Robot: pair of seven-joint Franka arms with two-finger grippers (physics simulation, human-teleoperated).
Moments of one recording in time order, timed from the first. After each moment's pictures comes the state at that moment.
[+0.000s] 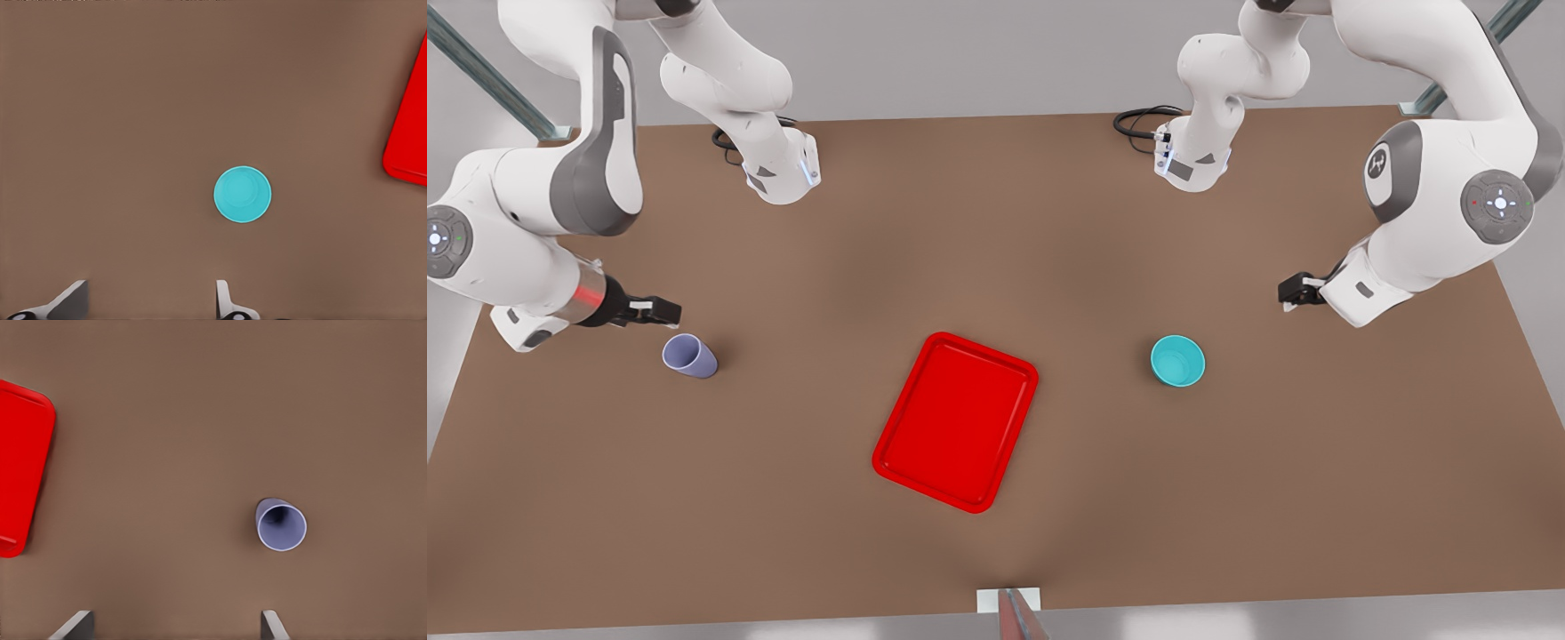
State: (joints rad) left arm -0.22 0.17 0.16 -1.48 -0.02 1.53 0.08; right arm -0.14 0.10 0.12 -1.61 0.02 1.56 0.05
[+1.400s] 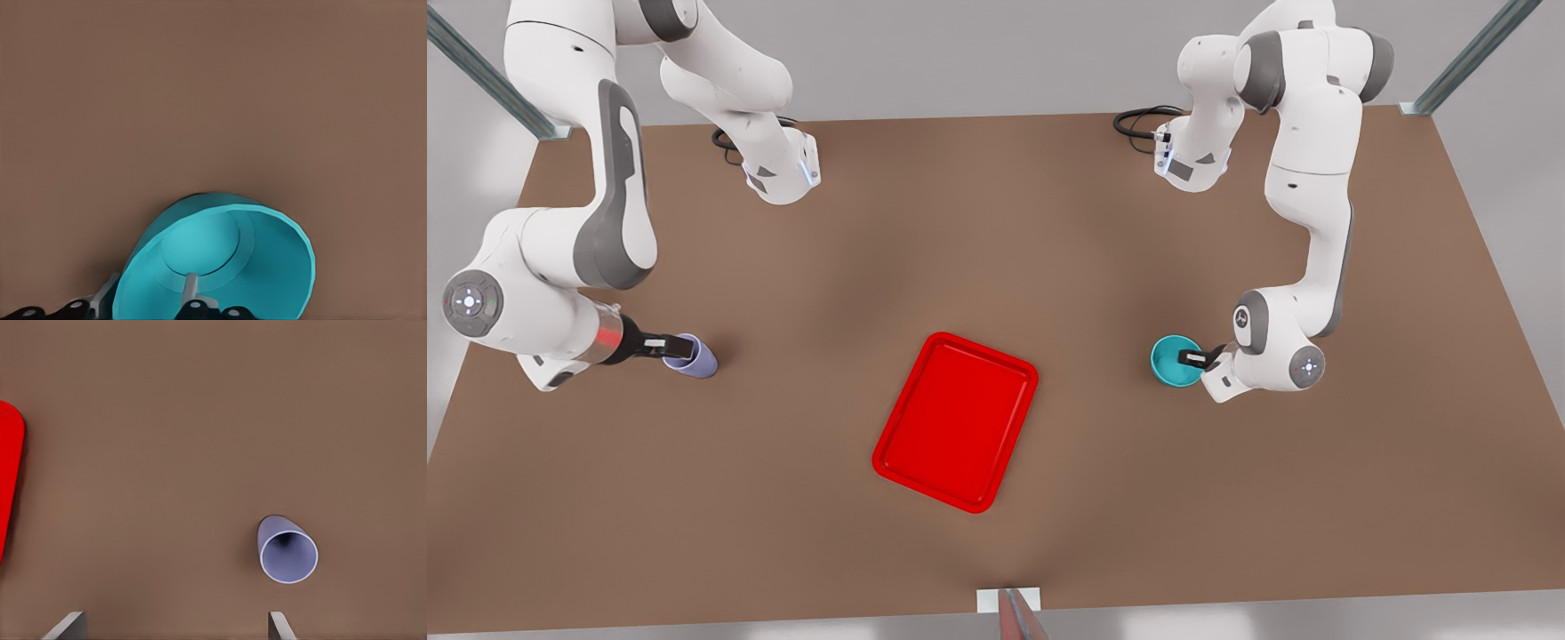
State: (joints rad) left arm -0.17 0.58 0.08 -1.91 -0.34 2.11 0.33; right arm -0.15 0.22 0.12 -1.63 0.02 1.66 0.06
